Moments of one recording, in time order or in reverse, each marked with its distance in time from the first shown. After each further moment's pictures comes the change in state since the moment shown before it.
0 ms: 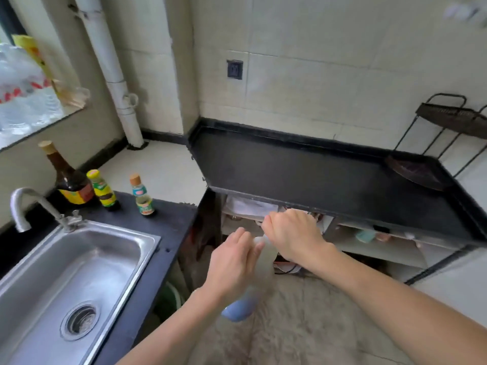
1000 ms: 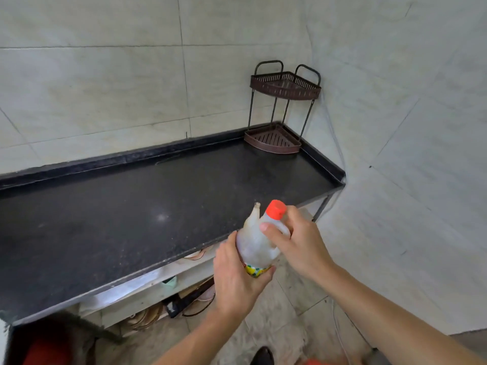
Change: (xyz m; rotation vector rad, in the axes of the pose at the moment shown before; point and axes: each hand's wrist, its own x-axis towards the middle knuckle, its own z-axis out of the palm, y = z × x) left_hand 0.220 0.114 0.267 -0.478 -0.365 0.090; right_hand -0.024 0.292 0.068 0.703 0.429 0.997
